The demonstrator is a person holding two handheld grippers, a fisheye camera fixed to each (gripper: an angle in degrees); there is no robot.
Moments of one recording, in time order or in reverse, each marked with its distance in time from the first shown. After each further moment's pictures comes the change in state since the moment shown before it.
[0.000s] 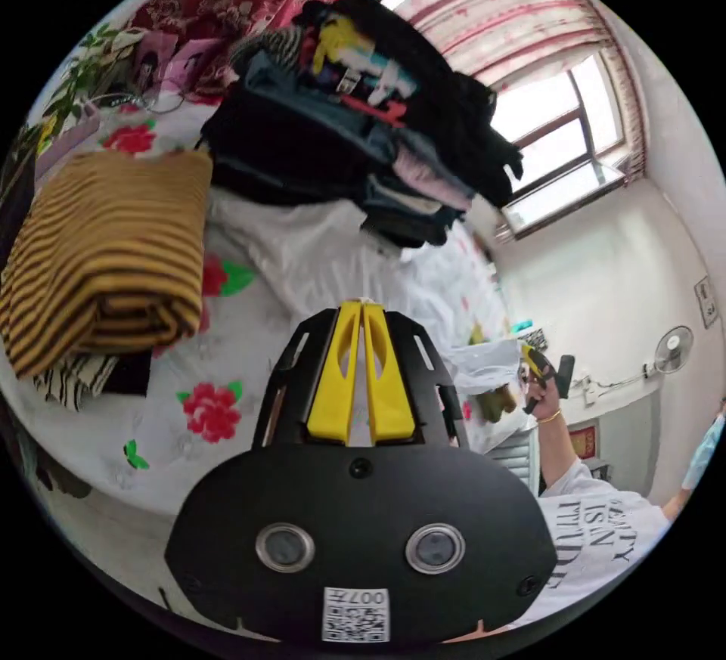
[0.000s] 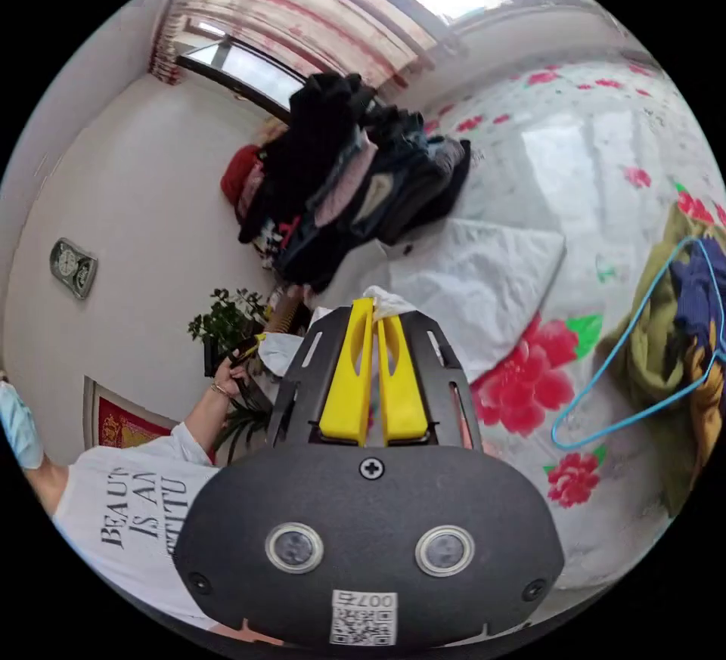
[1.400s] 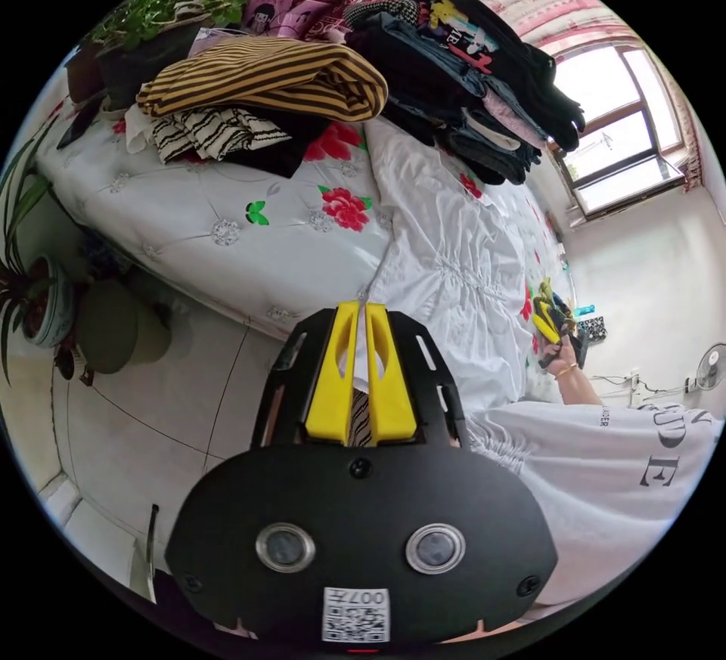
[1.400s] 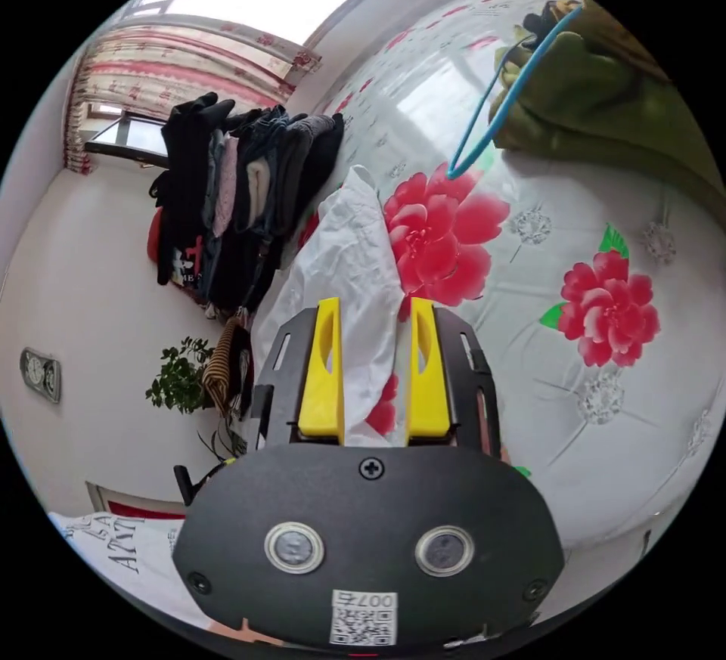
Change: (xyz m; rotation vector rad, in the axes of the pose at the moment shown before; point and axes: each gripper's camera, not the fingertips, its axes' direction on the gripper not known) left arm -0.120 0.270 -0.105 -0.189 -0.299 -0.162; right arm 0.081 0.115 0.069 0.037 0.197 0.421
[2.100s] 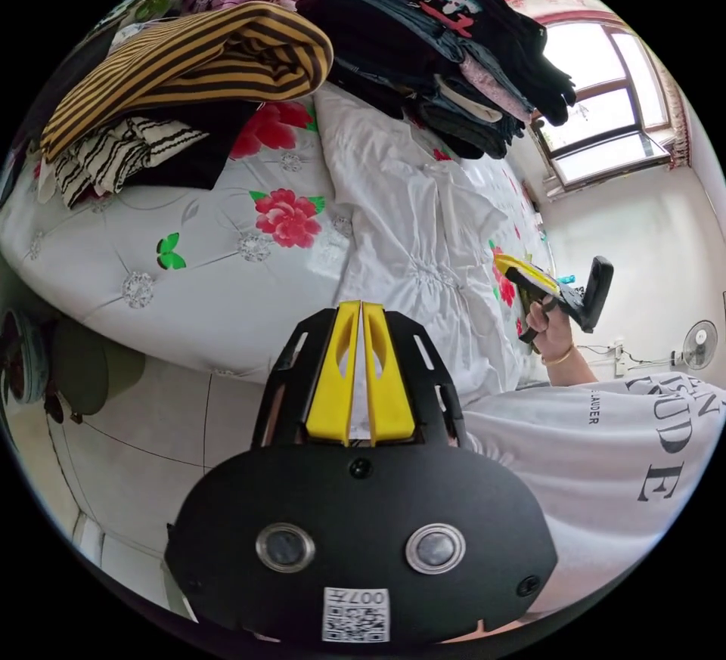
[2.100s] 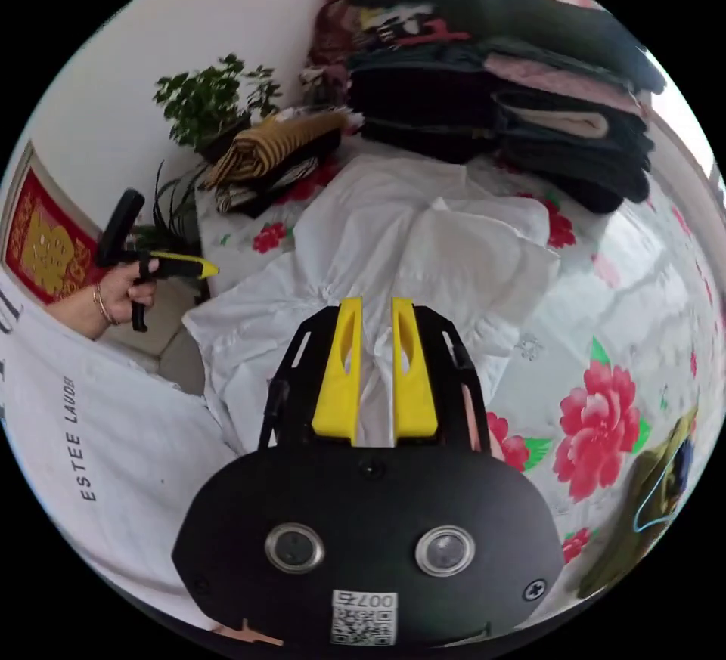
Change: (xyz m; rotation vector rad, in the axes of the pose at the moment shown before) left arm 0.010 -0.068 0.069 -0.117 0.075 0.102; right arm -0.296 0.075 0.126 -0.351 0.155 -0.930
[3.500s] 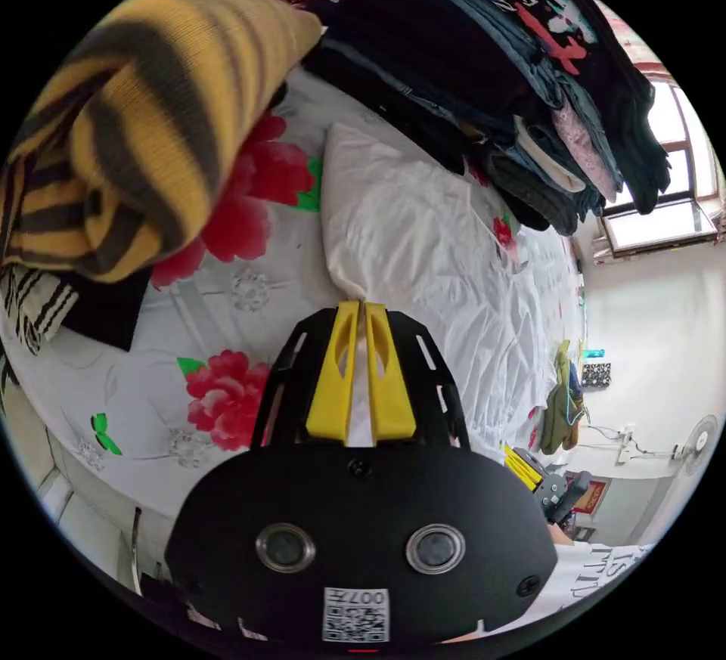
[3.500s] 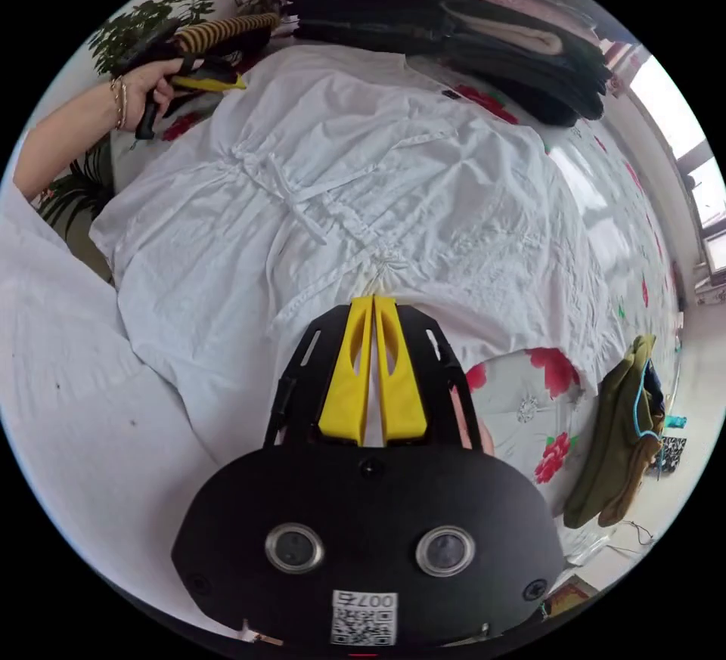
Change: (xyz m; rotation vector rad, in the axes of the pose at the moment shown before) left arm 0.067 -0.181 0.135 0.089 -0.106 -0.143; right arm -0.036 0.004 0.020 -0.324 0.363 -0.077
